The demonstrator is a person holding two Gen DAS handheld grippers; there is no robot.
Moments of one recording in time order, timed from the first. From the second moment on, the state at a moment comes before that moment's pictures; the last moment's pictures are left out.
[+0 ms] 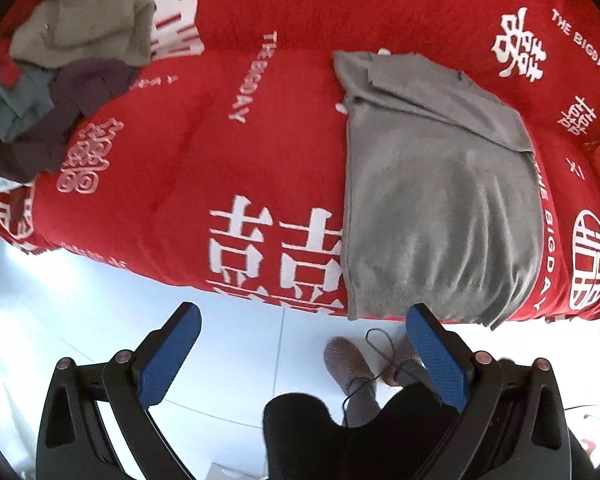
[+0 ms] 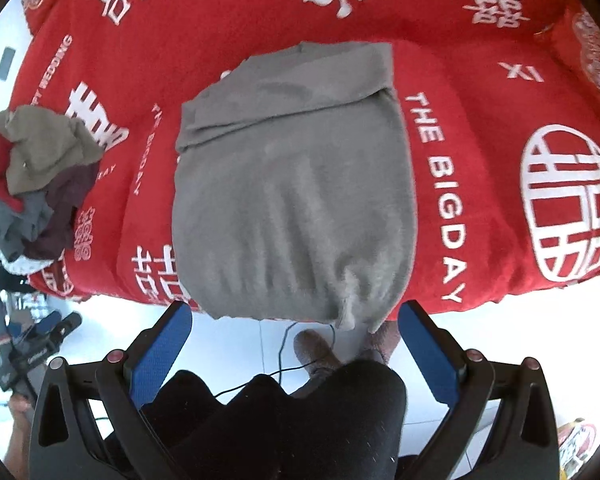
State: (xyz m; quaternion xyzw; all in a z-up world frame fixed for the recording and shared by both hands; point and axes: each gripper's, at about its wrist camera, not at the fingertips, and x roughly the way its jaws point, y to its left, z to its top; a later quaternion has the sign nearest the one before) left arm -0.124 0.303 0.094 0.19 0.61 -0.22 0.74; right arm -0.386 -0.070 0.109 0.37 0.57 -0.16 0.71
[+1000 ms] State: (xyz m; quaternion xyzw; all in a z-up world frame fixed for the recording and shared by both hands) left arm -0.140 0.227 -0.108 0.15 0.68 -0.37 0.62; right arm -0.414 -0.081 -0.119 0.43 0.64 0.00 0.64
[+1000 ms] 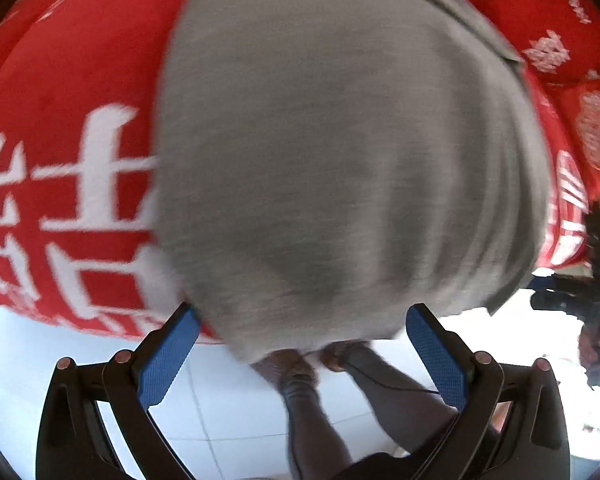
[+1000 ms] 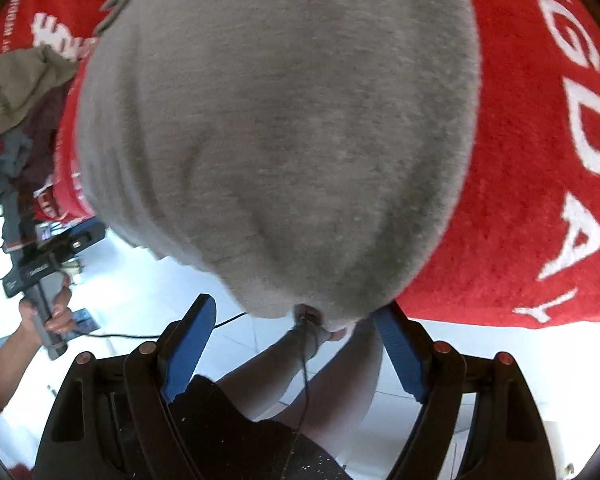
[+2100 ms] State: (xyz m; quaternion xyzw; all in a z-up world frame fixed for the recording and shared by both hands) left arm -0.156 0.235 -0.106 0.15 0.70 -0.35 0.60; right arm -0.437 -0.085 -0.136 0.62 0.51 0.01 0.60
